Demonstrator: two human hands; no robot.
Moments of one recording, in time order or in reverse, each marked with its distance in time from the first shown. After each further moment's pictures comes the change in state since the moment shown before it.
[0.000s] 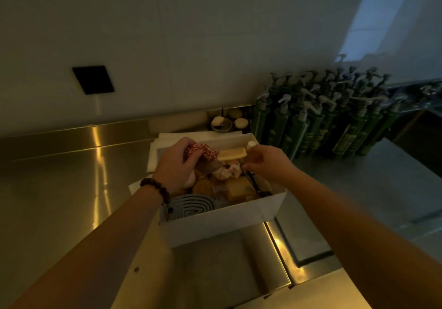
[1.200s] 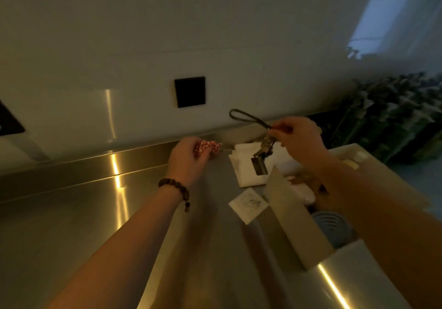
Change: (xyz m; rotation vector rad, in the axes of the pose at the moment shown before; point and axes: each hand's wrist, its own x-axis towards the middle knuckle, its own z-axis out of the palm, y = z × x) left_hand 0.044 -0.210 -0.221 0.074 0.129 -0.040; right_hand 0.096 -0.252 0.128 0.079 0.442 -0.074
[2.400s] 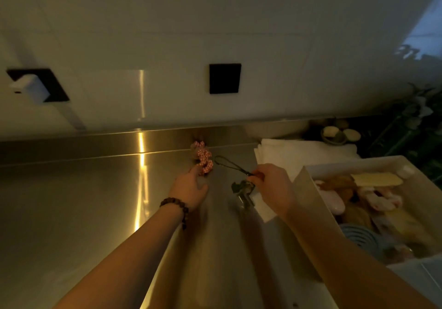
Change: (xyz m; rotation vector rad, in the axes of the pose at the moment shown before) left_hand -0.068 -0.089 0.002 0.258 -0.299 -0.327; right_hand -0.060 0.012 0.125 -0.066 -0.330 0.037
